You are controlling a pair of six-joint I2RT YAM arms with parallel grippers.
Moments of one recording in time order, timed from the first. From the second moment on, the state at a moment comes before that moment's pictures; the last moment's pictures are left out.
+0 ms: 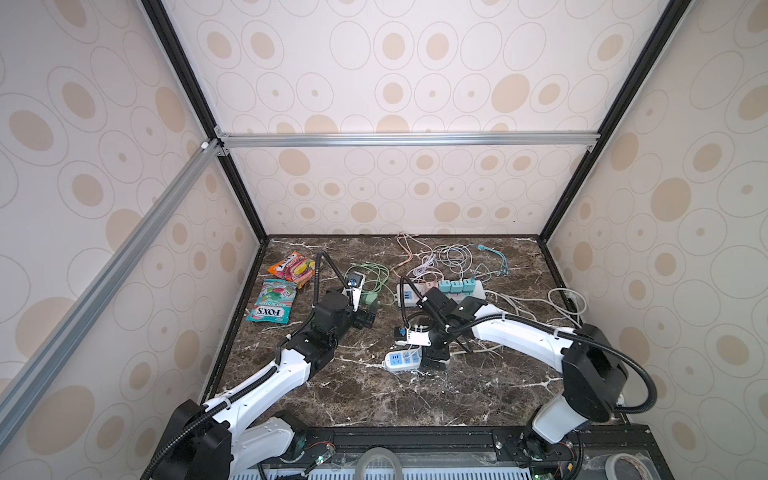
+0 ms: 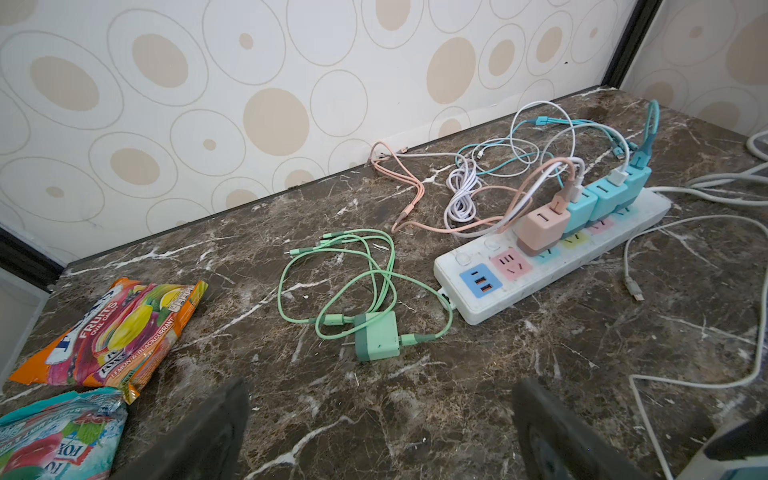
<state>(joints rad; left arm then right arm) -0.53 1.11 0.61 0.14 -0.21 0.02 0.79 1.57 1.13 -0.75 -0.24 -0.70</state>
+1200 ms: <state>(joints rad) -0.52 1.29 0.74 0.09 -0.32 -0.10 0.54 1.79 1.09 -0.53 -0.32 -0.75</state>
